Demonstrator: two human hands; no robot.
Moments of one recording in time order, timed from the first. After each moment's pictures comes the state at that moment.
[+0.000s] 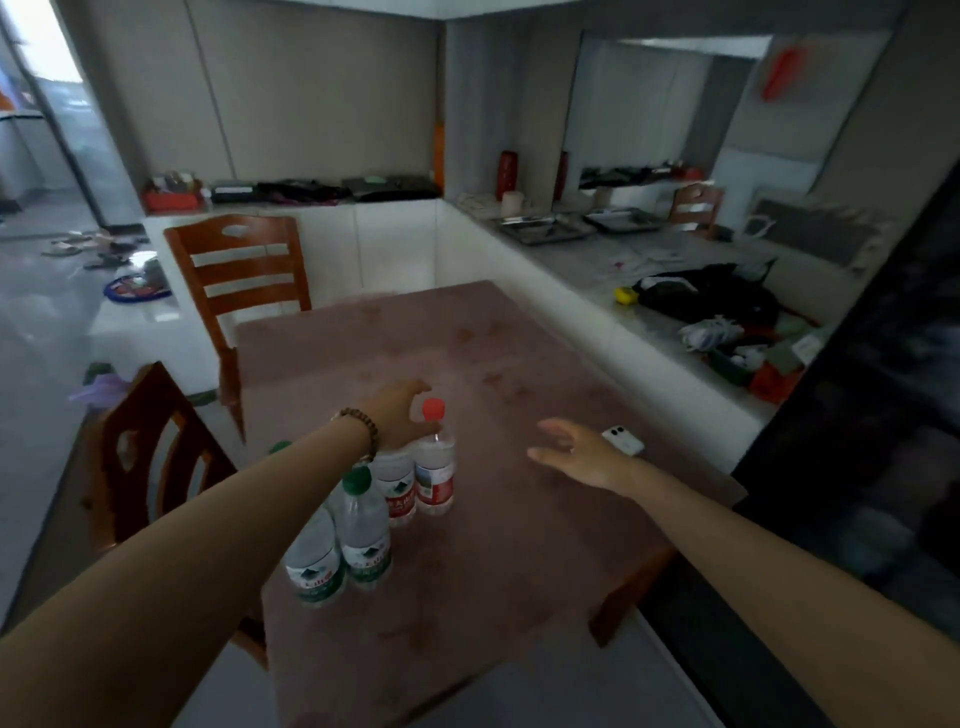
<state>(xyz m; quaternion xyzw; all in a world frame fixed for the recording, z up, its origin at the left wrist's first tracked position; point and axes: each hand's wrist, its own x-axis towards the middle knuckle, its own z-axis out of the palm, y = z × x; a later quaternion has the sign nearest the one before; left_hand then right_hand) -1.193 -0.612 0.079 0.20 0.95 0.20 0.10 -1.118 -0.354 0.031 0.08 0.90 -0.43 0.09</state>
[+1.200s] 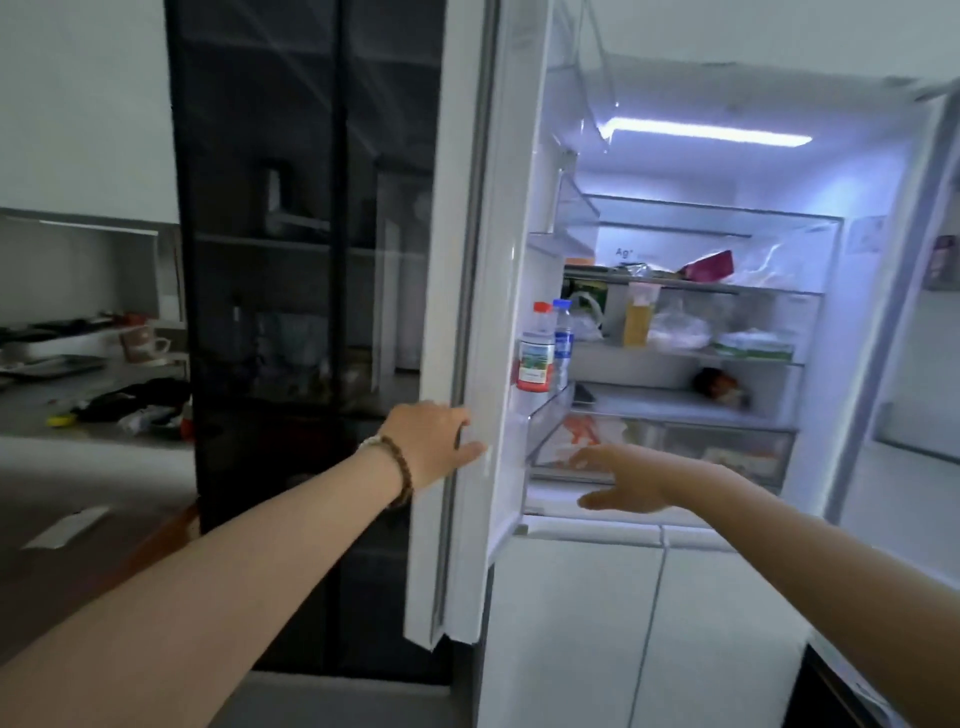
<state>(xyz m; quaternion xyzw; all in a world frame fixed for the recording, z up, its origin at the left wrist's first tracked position) -0.392 -0.483 0.287 0.73 0.64 0.15 -0.18 -0.135 -0.445 0.294 0.48 0.87 -0.04 0.00</state>
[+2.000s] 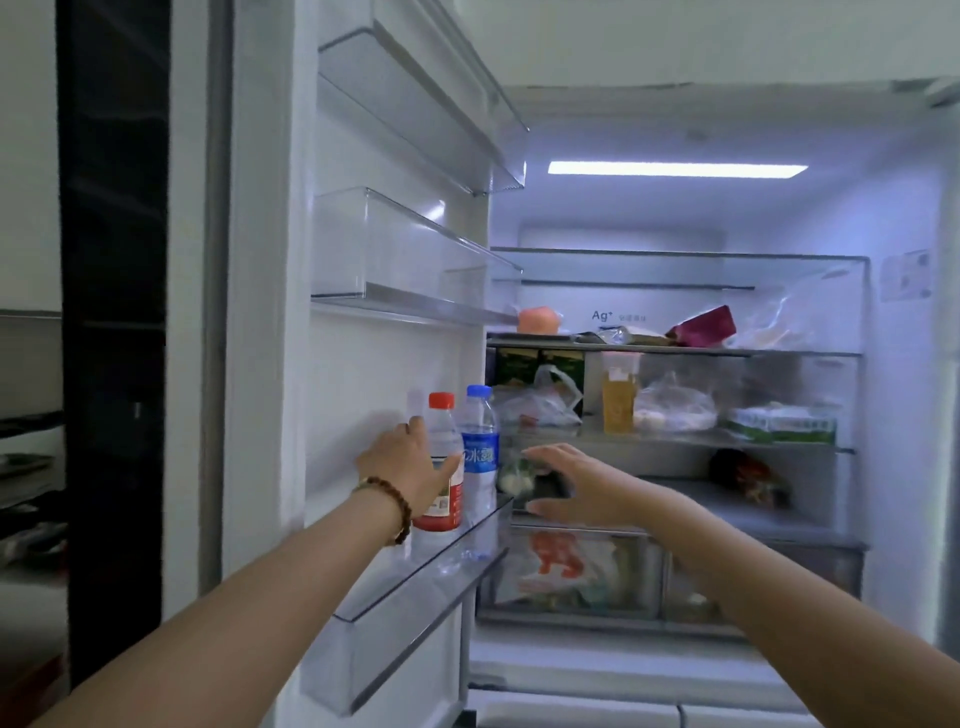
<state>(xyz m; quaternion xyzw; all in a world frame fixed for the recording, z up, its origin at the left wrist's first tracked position) -0.297 -0.197 0.336 0.58 0.75 0.27 -0.16 -0.075 -0.152 0.347 0.38 0.91 -0.07 -0.17</state>
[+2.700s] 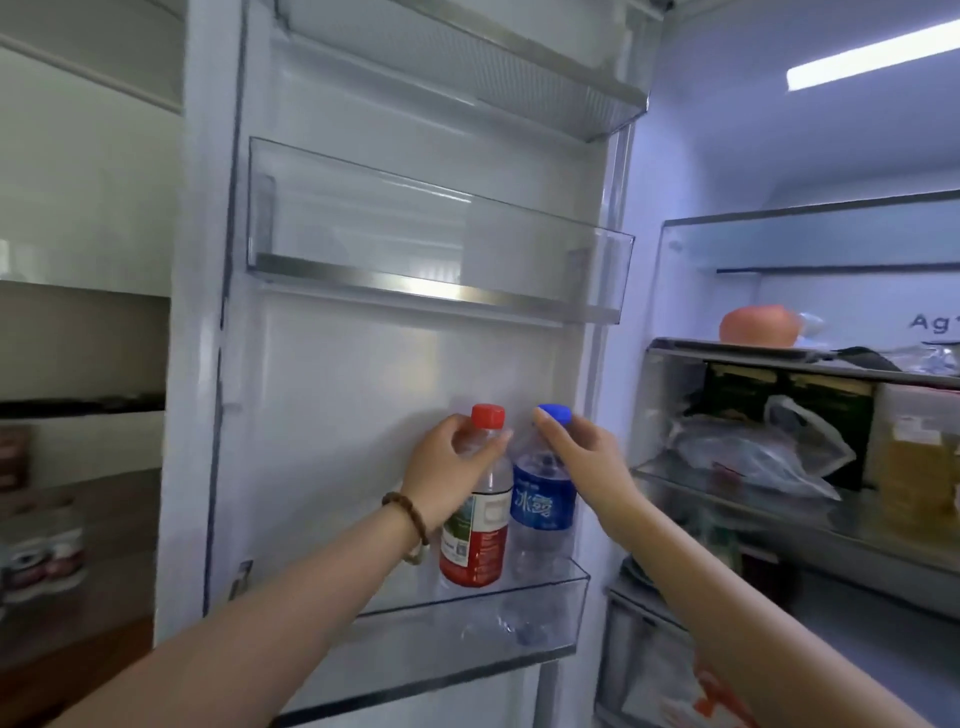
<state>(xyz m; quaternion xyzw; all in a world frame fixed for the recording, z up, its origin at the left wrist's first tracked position) -0.270 -0.122 0.335 0.36 0.70 0.61 -0.07 -0.185 0.012 0.346 0.07 0.76 -0.54 -0.36</state>
